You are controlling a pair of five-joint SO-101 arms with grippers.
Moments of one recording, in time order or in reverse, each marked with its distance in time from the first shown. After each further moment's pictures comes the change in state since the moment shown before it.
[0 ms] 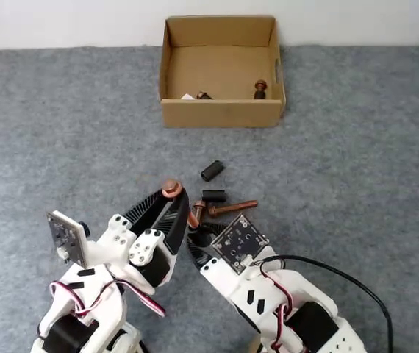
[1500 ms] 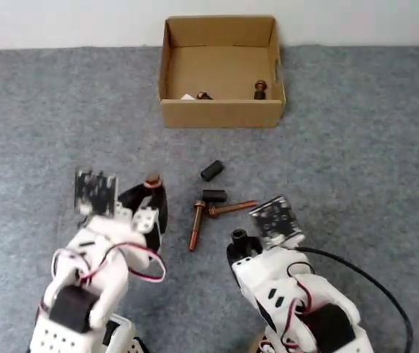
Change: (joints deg) left arm -12.1 17.1 -3.6 5.0 -10.6; right arm 11.8 0.2 -6.5 23.3 -7.5
